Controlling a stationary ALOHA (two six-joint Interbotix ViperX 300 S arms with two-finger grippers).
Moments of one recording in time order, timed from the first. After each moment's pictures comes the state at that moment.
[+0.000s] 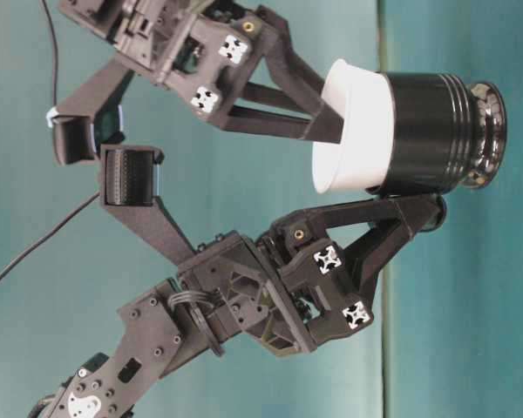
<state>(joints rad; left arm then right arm) 0.06 0.13 0.35 0.02 0.45 0.12 -0.13 -0.13 0.54 0.00 0.54 0.33</state>
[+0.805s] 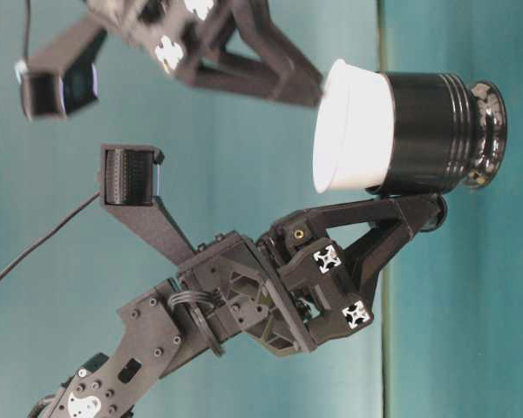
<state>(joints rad) 0.06 0.13 0.35 0.02 0.45 0.12 -0.13 -0.28 0.64 0.00 0.53 0.33</state>
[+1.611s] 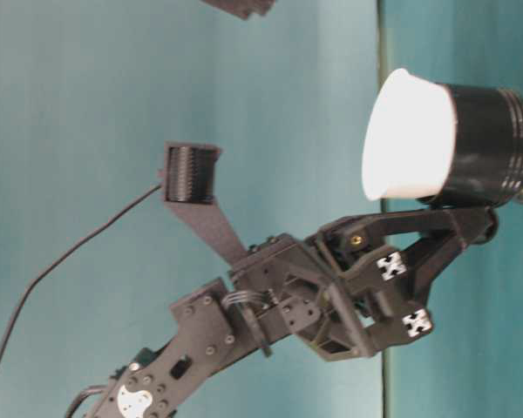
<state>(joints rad) 0.06 0.19 0.38 0.02 0.42 0.11 -0.13 -0.58 0.85 0.04 0.41 0.33</state>
